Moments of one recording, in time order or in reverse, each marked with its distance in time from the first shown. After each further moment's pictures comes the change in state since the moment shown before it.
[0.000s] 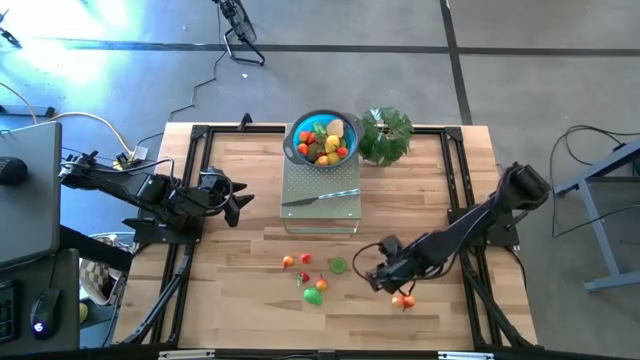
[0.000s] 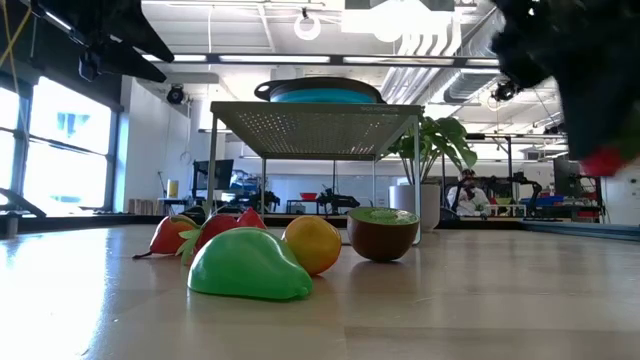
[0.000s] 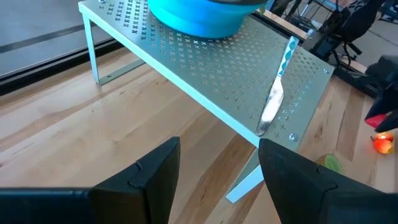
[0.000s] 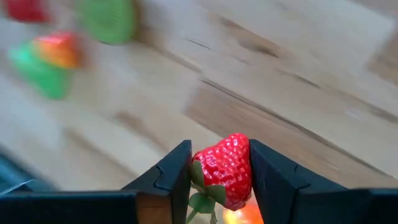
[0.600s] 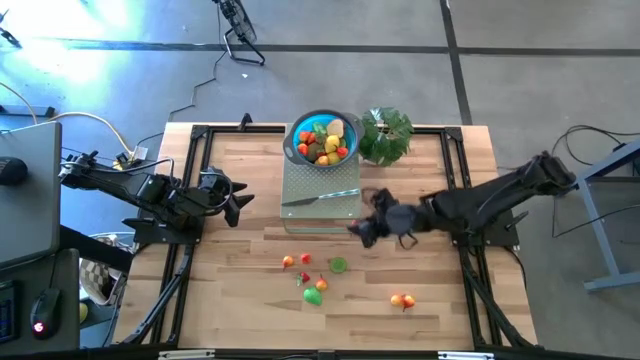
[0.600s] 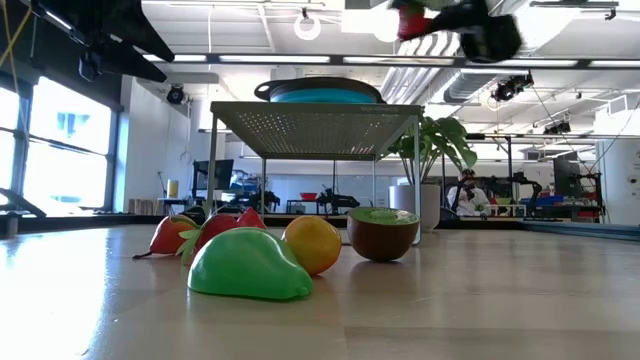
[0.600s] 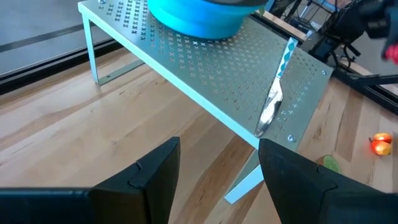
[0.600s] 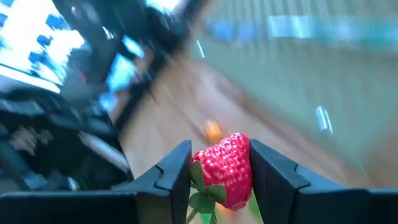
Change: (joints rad) left arm 0.000 0.000 0.000 0.004 0.000 -0.003; right arm -0.266 -0.270 0.001 0.376 0.201 -0.498
